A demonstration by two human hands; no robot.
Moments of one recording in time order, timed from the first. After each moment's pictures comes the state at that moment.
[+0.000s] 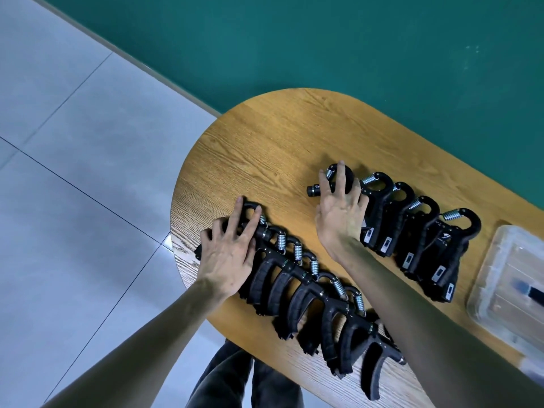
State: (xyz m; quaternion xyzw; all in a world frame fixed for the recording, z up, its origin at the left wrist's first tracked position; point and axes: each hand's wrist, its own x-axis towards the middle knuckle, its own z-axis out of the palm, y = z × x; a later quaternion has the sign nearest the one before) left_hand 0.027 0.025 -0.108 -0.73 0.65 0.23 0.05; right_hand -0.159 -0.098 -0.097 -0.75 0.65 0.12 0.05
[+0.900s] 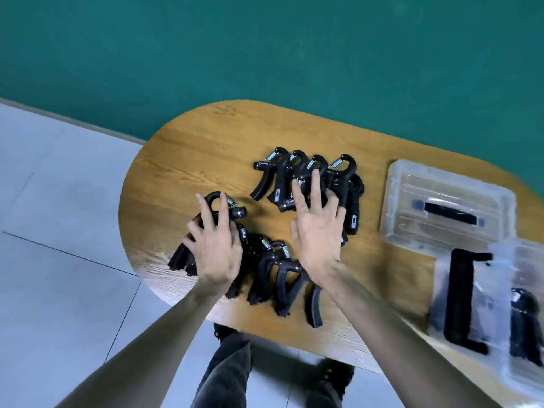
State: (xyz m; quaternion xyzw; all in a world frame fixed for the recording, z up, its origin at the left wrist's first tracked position) left_hand -0.110 0.051 -0.041 -0.79 0.60 0.14 -0.05; right_hand -0.291 0.030 -0.007 -0.72 0.69 -0.01 0.04
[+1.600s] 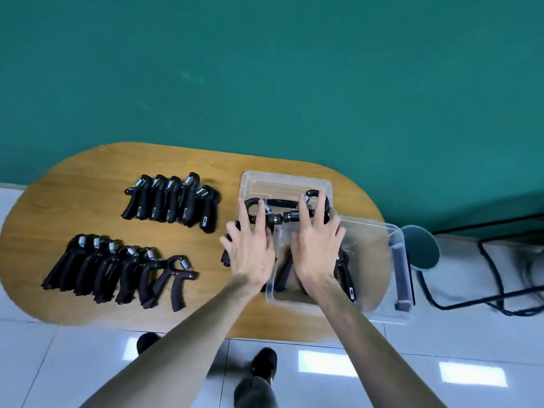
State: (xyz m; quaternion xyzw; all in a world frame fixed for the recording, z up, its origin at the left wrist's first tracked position) left_hand -0.497 0.150 0.094 -0.67 0.72 0.15 -0.09; right_hand -0.615 0.168 0.113 -0.58 0.81 -0.08 -0.01
